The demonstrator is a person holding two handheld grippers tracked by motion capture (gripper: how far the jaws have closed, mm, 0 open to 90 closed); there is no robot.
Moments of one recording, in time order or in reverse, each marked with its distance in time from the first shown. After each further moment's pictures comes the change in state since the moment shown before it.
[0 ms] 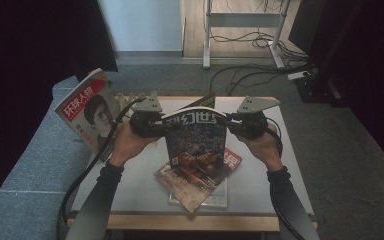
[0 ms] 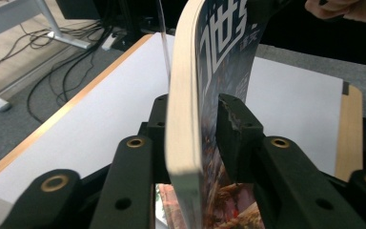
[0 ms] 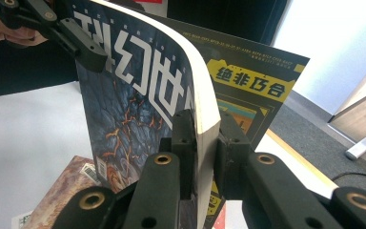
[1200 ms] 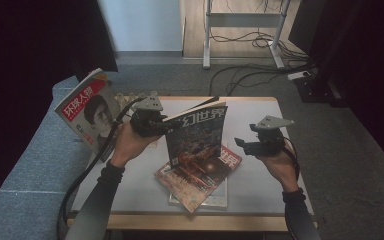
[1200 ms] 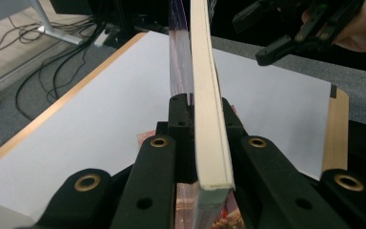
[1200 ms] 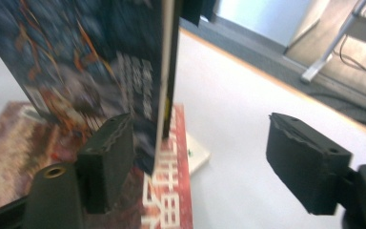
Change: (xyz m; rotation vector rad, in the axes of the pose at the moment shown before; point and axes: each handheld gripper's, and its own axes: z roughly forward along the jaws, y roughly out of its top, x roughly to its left) left arm -0.001 0.003 -0.001 0.021 -0.030 -0.030; right arm -0.013 -0.081 -0.024 0.172 -0.203 0.155
